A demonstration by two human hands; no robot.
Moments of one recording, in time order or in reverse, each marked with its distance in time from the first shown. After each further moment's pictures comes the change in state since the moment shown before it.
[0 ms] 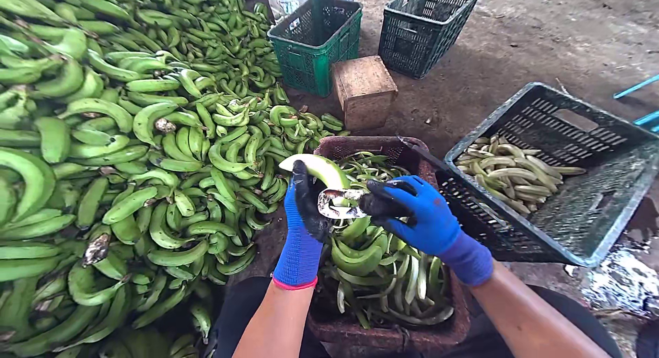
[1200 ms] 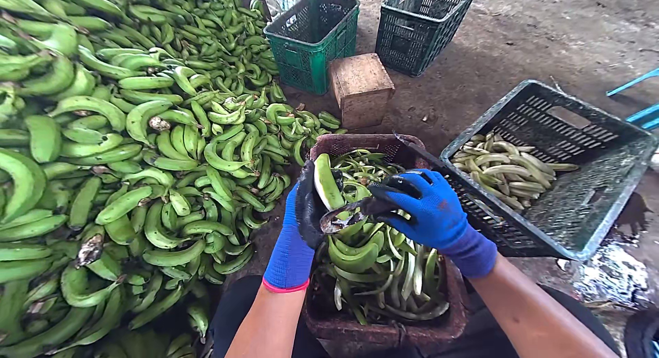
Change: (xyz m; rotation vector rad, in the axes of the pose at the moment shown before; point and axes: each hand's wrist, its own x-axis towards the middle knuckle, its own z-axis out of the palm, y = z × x) left_hand -0.005 0.010 -0.003 0.070 -0.172 -0.283; right_hand -0.002 0.009 -0.012 -0.262 0.073 -0.240
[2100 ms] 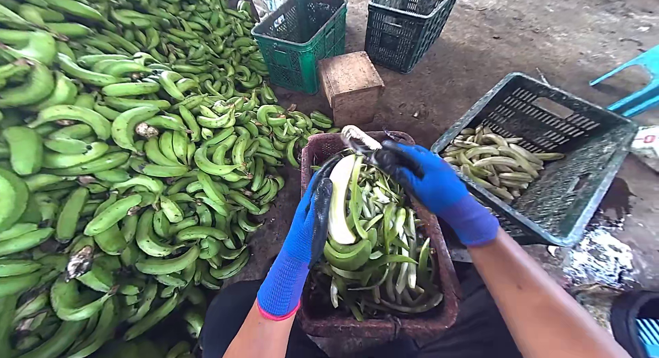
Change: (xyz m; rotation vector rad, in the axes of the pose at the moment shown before) left_hand -0.032 -0.008 0.010 0.767 -0.130 0.334; right_hand 0.015 0.024 -0.023 0.249 -0.234 0.630
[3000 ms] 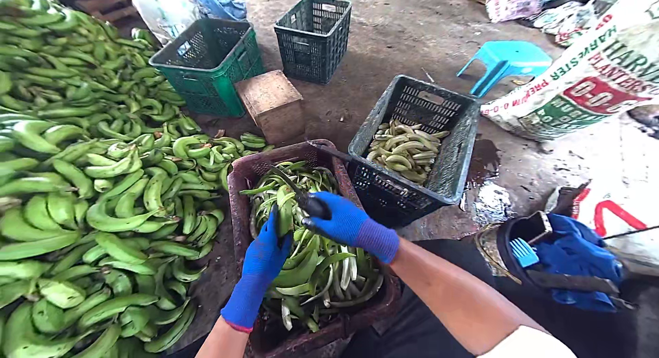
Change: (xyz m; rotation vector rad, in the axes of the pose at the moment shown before) left_hand 0.007 -0.092 0.036 1.018 -0.330 -0.143; right_hand -0.046 -0.011 0.000 0.258 -0.377 0.301
